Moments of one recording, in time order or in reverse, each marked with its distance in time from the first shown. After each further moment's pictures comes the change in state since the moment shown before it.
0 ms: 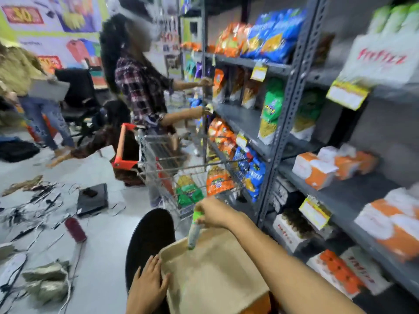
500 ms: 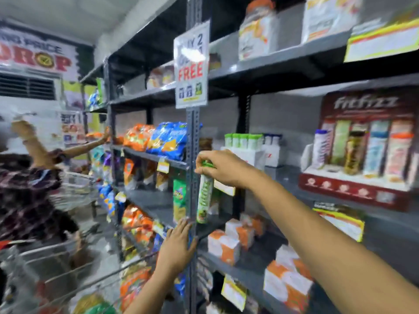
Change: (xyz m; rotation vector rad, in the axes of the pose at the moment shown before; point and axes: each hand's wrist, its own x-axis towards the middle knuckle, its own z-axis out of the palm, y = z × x) left_hand 0.180 0.352 -0.181 -0.270 0.259 0.763; right_hand -0.192 0.055 -0.335 -0.208 0.691 0.182
